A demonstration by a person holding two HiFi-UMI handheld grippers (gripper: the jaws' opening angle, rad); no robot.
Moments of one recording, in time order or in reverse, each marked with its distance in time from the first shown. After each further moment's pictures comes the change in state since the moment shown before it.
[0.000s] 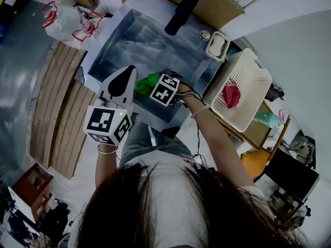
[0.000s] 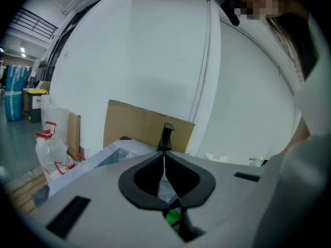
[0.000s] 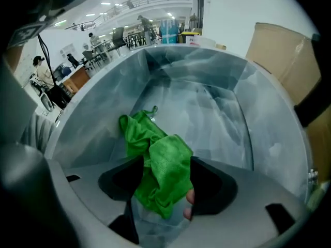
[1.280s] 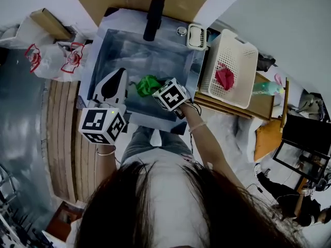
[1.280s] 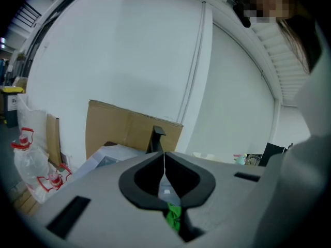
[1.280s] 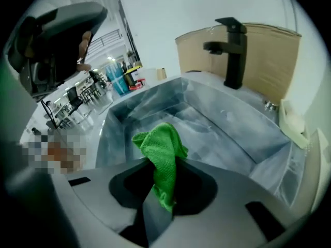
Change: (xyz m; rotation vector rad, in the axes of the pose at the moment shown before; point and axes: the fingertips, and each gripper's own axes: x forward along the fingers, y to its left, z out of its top) left arm 0.019 0.004 0.022 0.065 0.037 -0.207; right arm -0.067 -0.015 0.017 0.635 -0.345 -0.126
